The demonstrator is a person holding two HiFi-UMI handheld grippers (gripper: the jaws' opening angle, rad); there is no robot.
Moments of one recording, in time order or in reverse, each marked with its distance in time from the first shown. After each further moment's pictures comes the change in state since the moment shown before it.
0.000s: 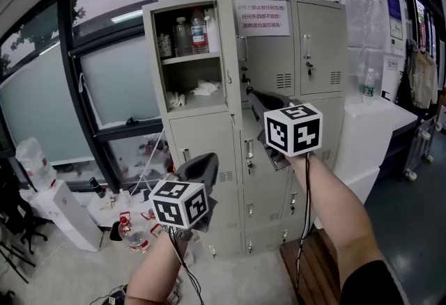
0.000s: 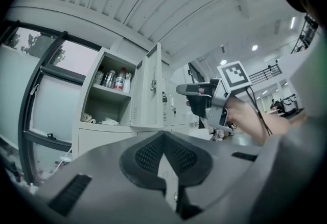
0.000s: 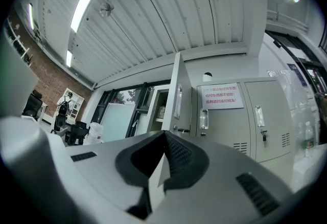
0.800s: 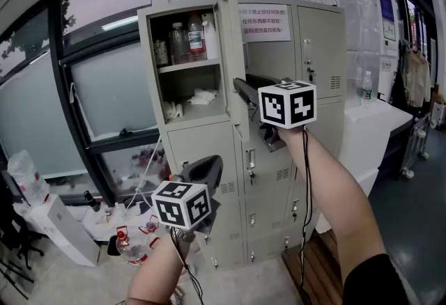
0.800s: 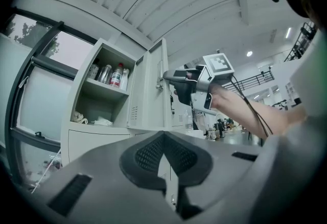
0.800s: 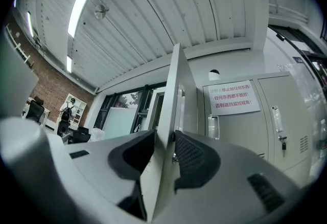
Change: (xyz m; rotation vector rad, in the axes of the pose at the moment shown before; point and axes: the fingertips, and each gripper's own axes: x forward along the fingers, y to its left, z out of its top) left arm 0.032 0.035 0.001 -0.022 0.000 -0.100; right arm 0.076 -0.009 0.031 0.037 -0.015 0.049
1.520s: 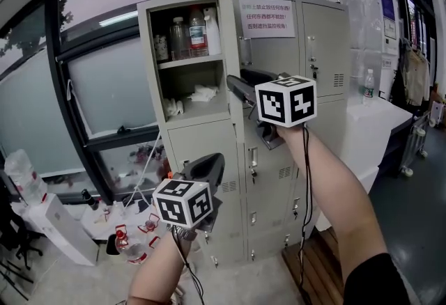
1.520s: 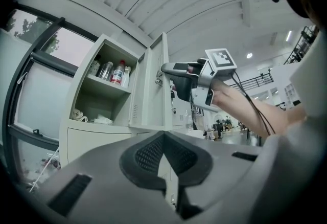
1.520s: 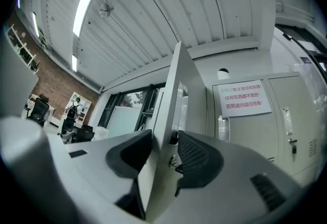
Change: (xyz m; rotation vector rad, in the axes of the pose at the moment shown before) left arm 0.010 0.016 -0.005 -0.015 0.003 -0.017; right arm 0.021 0.018 0.001 -0.033 0.000 0.051
